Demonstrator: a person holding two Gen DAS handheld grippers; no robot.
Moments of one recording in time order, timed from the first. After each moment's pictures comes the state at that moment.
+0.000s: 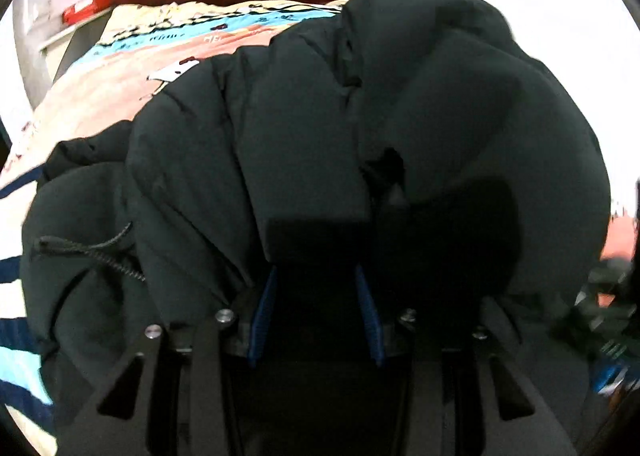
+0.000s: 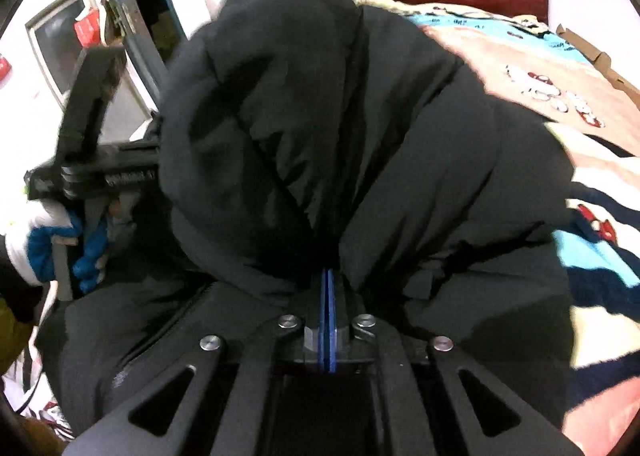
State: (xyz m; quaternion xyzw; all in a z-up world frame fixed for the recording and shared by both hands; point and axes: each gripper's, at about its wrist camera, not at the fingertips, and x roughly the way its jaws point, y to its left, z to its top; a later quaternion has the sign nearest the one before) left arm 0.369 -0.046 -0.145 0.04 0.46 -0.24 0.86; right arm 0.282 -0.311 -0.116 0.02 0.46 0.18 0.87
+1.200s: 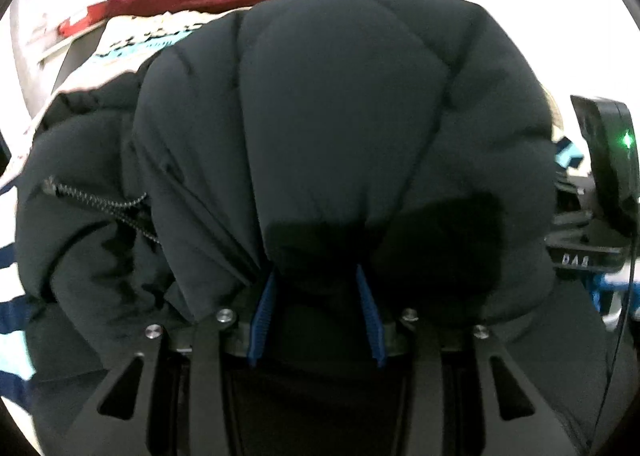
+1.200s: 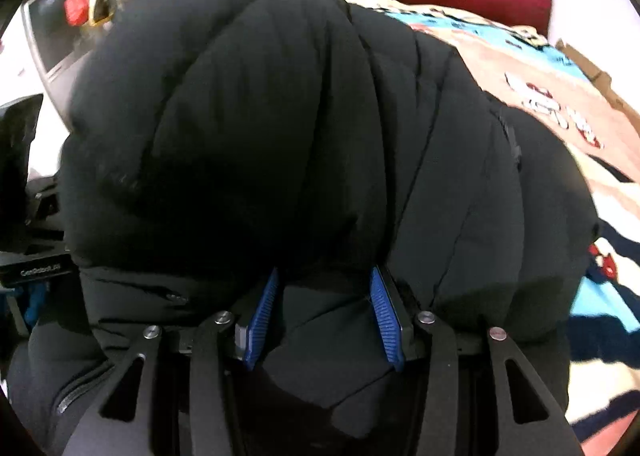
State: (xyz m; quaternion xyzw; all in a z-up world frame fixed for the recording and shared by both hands) left arm 0.344 -0.036 -0.176 0.05 0.44 -0.25 0.86; right arm 0.340 -0.298 -0.157 -0.02 0.47 0.15 0.87
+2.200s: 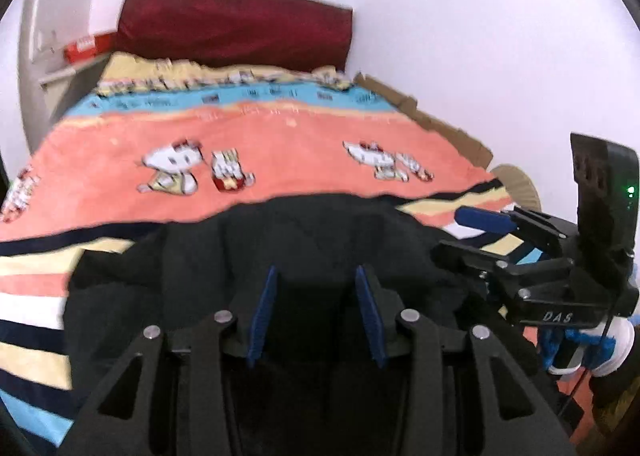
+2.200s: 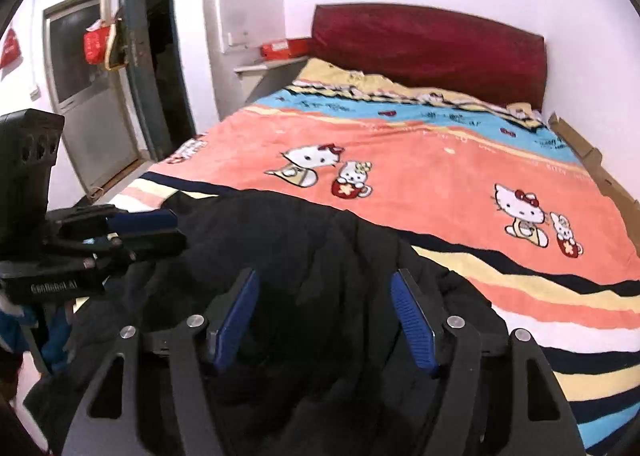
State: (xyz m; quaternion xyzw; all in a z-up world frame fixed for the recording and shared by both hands) left arm 0.409 -0.045 -0.062 -0.02 0.37 -0.27 0.89; right arm 0.392 -0.285 -0.037 -0.03 0.36 0.15 0.92
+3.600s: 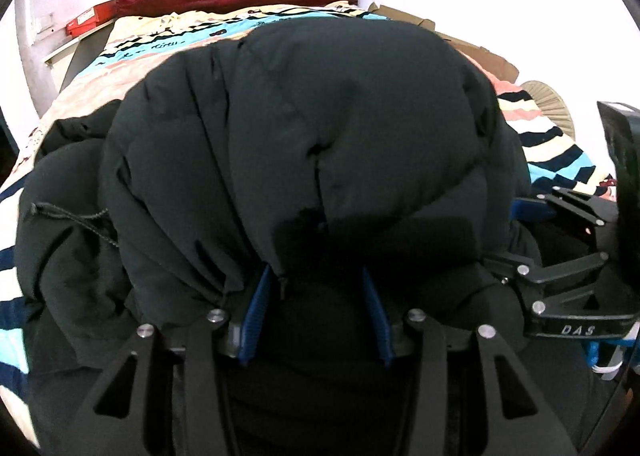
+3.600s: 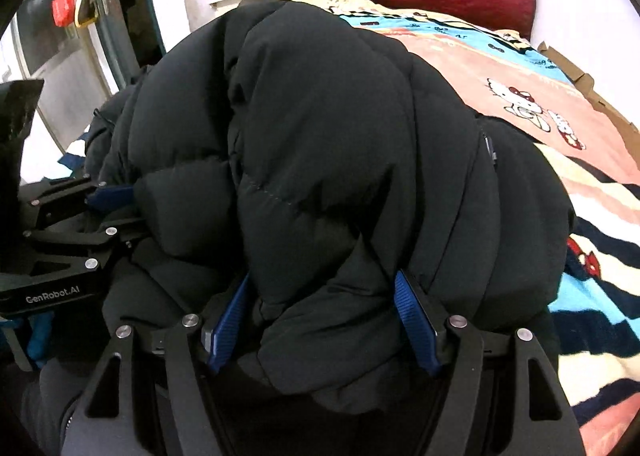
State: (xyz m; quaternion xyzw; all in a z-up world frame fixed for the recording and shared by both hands) left arm 0.342 -0.073 -0.158 0.06 0.44 -0.22 0.87; right arm 0.337 -0.287 -0.143 -0.04 0.46 0.11 0.88
